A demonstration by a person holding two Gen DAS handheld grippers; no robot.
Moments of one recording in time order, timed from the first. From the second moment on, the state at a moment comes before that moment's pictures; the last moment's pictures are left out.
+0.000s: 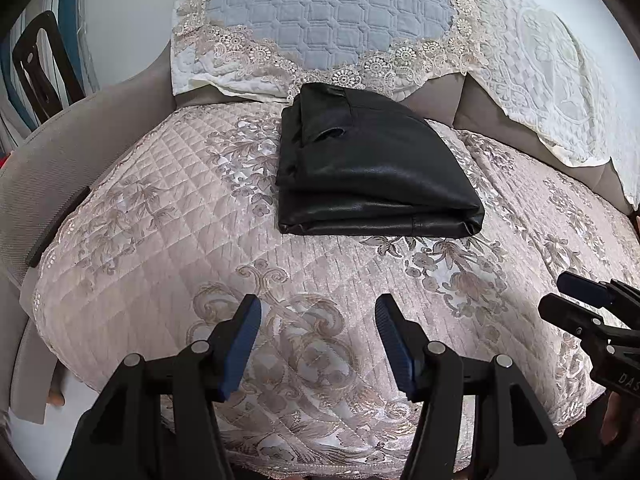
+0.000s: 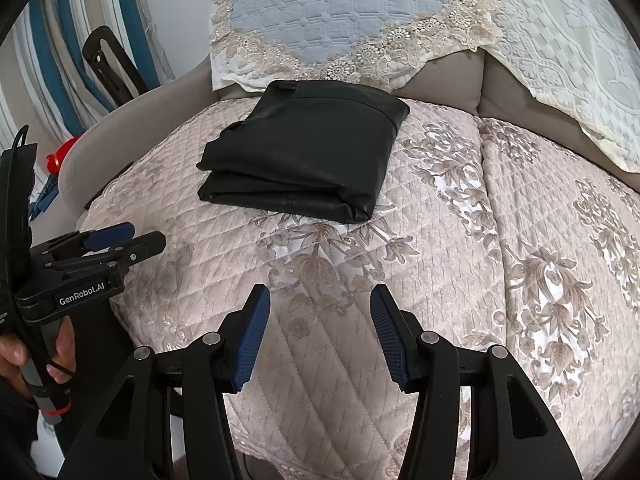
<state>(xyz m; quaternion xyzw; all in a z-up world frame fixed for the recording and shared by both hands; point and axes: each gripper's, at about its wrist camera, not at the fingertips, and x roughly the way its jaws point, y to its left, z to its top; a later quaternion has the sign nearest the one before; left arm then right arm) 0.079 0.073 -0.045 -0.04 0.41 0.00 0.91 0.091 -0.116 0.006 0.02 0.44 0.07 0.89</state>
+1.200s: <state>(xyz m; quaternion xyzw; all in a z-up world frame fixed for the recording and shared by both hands) 0.078 0.068 -0.047 -0.04 0.41 0.00 0.91 0.091 -0.118 0.007 0.02 0.44 0.08 0.89</state>
